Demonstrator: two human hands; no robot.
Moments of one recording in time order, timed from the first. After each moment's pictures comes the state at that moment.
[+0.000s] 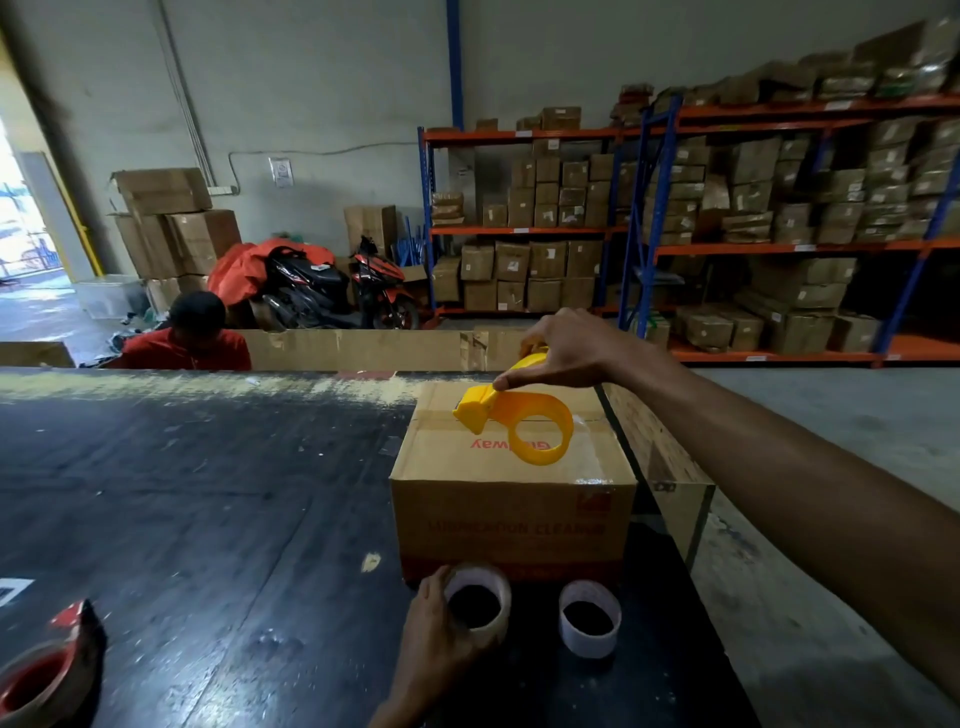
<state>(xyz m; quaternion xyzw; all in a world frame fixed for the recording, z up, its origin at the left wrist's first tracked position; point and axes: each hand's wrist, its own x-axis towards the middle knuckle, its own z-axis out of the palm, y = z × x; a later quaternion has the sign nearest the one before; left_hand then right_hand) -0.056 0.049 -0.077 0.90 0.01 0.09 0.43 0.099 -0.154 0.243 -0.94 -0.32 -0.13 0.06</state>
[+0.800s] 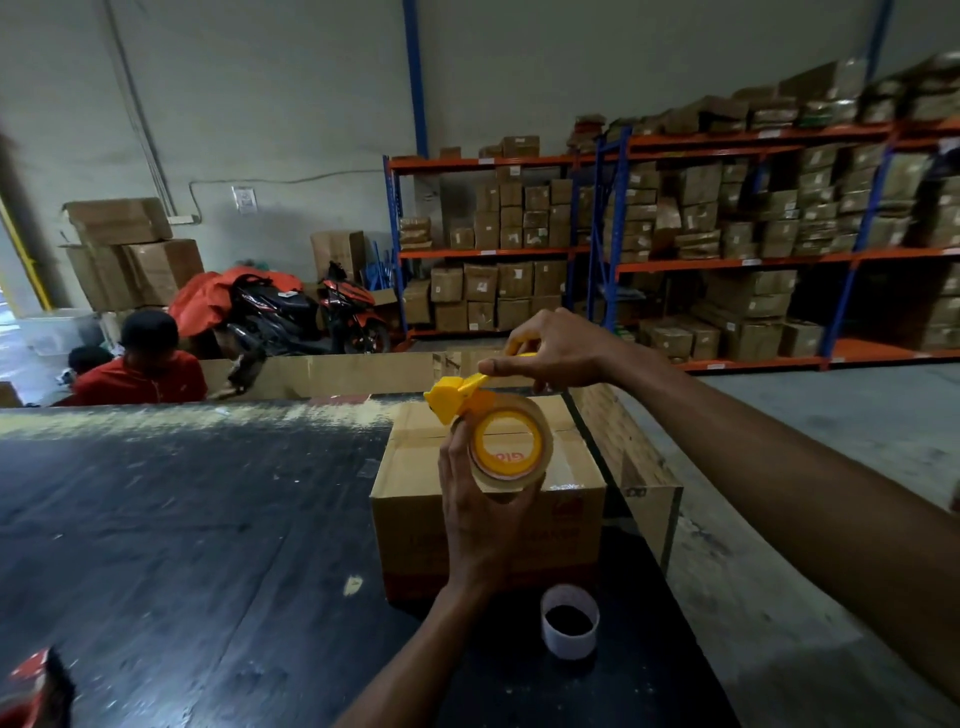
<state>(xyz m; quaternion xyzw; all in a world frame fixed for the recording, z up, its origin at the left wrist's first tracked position) -0.033 -0.034 0.089 0.75 -0.12 0.44 0.47 0.042 -0.172 0.273 -0.92 -0.29 -0.09 0.23</state>
